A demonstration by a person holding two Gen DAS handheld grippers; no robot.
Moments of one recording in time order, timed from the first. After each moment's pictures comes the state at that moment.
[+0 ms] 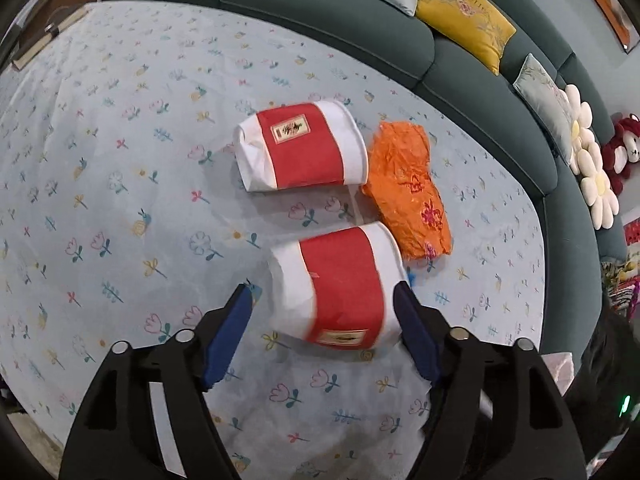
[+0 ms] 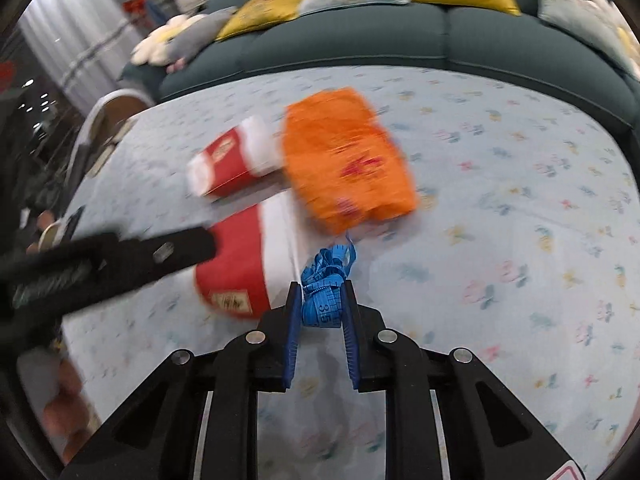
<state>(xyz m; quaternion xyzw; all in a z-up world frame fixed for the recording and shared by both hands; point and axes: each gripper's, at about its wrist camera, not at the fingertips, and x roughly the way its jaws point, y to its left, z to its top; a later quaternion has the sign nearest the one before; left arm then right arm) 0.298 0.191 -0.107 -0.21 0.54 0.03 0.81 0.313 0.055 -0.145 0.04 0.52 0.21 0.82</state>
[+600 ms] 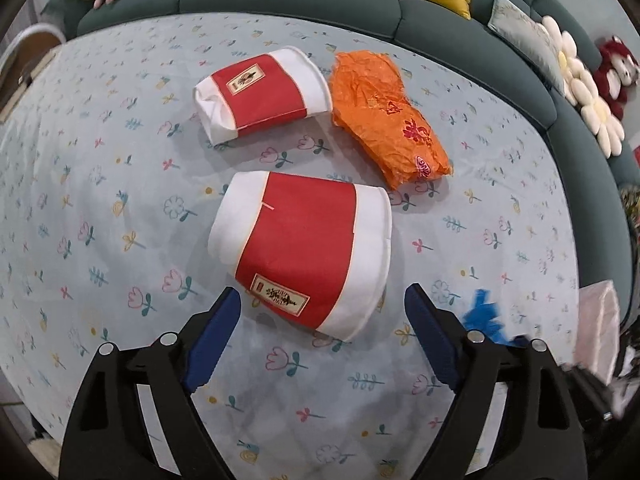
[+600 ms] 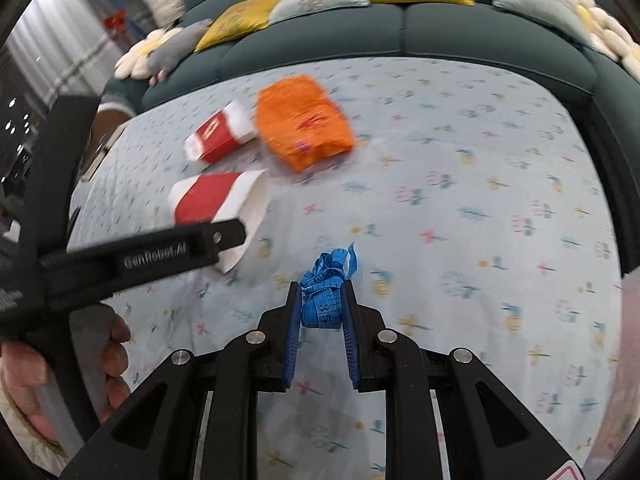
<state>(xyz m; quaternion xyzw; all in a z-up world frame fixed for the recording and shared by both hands) 0.274 0.151 -0.133 -0.09 0.56 0.00 0.82 0.250 -0.007 -0.131 0.07 0.52 0.13 0.84</state>
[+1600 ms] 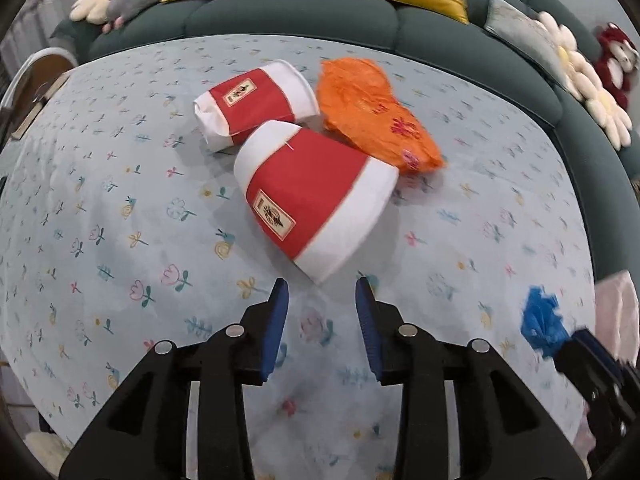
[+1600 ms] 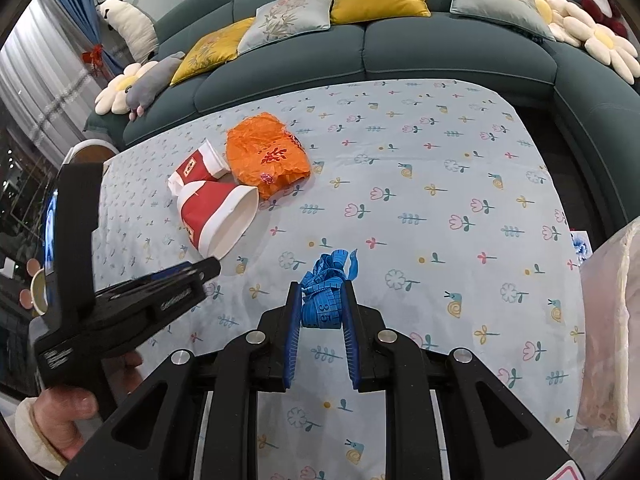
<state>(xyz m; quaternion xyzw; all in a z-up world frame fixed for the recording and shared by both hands) 0.263 0.134 -0.131 -0.07 0.53 0.03 0.84 0.232 -0.036 -0.109 0.10 0.49 0.10 0.86</state>
